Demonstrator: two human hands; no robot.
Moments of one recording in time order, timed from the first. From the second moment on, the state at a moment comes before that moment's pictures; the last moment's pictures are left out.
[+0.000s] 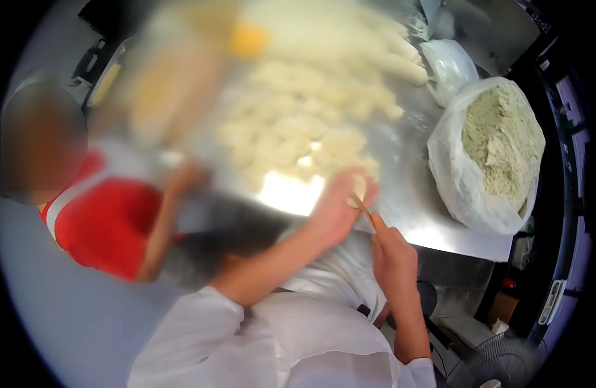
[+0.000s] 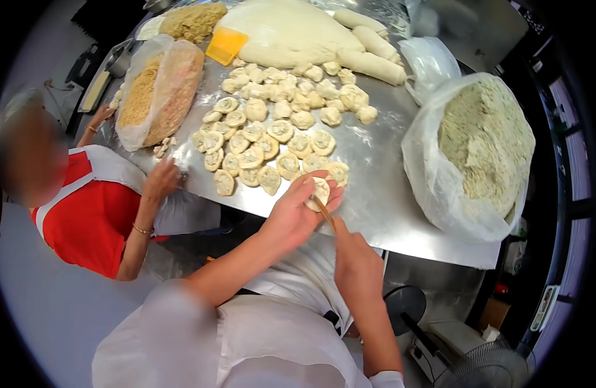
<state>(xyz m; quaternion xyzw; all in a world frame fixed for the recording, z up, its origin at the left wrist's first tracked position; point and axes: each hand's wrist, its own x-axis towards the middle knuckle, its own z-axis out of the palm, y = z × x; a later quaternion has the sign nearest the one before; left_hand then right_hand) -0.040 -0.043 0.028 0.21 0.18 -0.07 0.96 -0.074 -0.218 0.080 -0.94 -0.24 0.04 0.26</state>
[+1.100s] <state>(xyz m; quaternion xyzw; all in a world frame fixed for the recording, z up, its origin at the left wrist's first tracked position) 0.127 0.223 0.036 0.94 0.24 0.17 0.18 -0.009 -0.256 -0.010 -0.70 0.06 0.01 0.71</state>
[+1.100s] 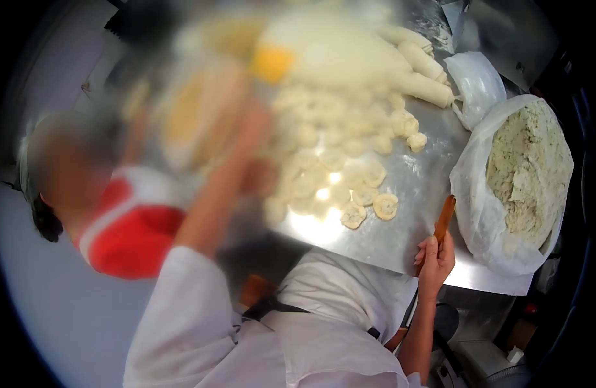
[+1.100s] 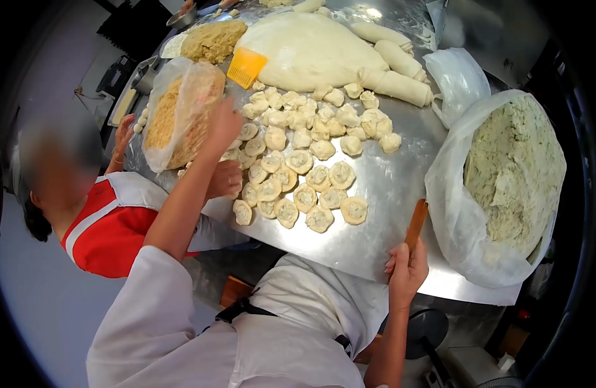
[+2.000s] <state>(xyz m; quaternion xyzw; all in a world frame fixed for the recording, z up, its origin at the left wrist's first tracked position) 0.053 0.161 0.013 0.97 -0.04 0.18 0.18 -0.011 -0.254 -0.007 -0.71 0.07 0.01 0.70</state>
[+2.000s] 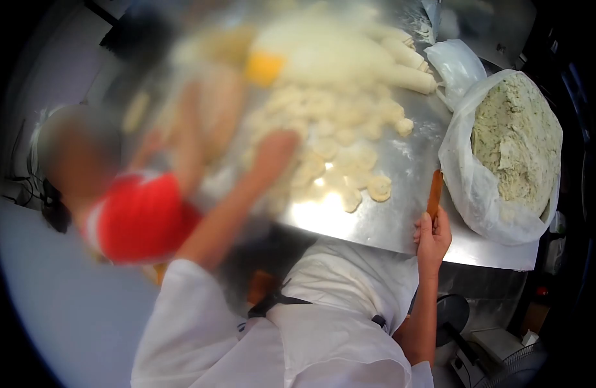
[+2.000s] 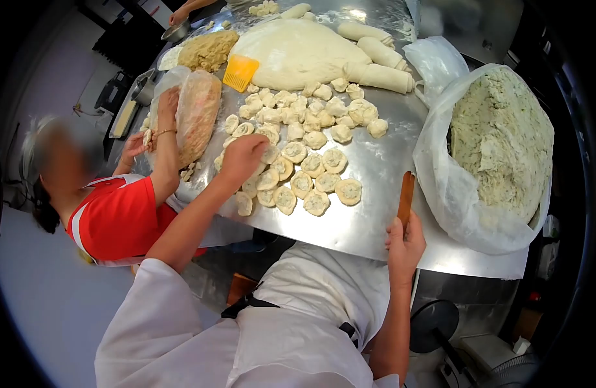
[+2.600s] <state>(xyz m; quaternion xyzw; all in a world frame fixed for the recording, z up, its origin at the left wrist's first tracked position) 0.143 0.194 0.010 0.92 0.08 0.19 0.33 -0.011 -0.252 -0.008 -0.71 0.08 0.00 0.70</state>
